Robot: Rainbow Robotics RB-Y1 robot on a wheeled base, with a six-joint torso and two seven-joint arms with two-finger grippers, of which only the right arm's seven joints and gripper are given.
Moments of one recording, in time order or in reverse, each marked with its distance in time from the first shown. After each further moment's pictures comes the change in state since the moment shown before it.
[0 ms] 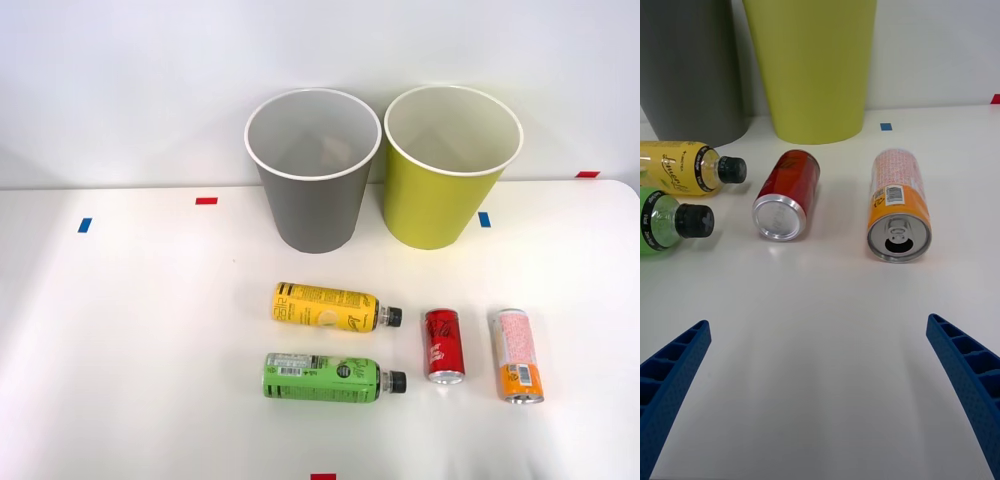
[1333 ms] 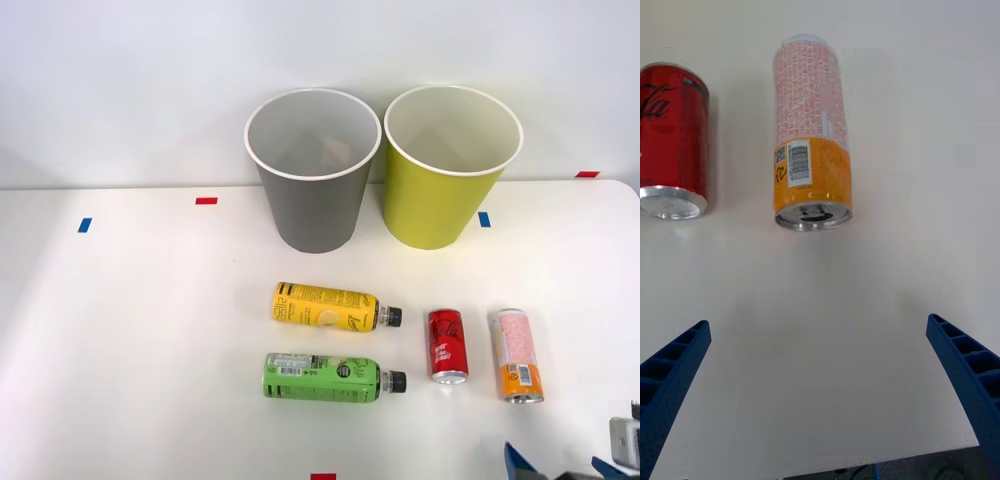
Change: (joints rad) arm -0.130 -0.159 -0.187 -0.772 -0.158 1.477 -0.314
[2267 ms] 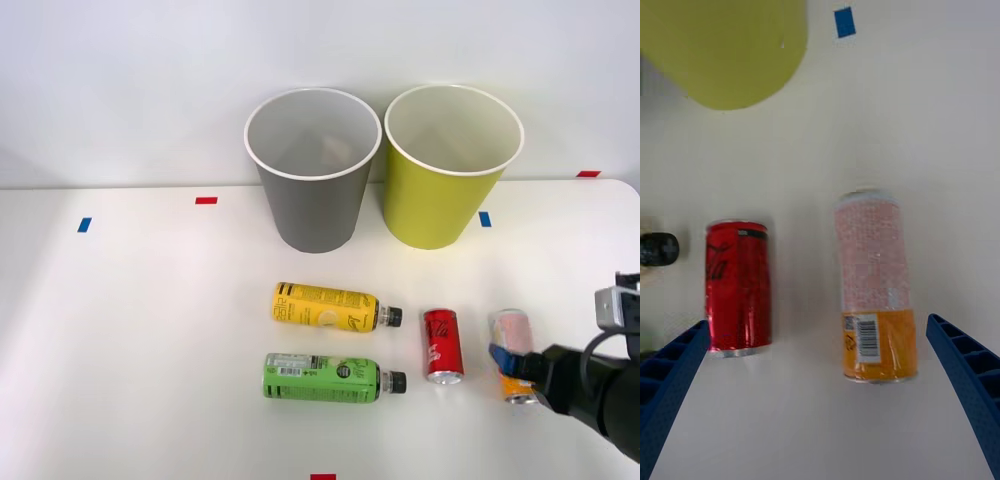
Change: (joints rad) arm -0.539 -0.118 -0.119 -0.006 -0.278 0.477 -0.166
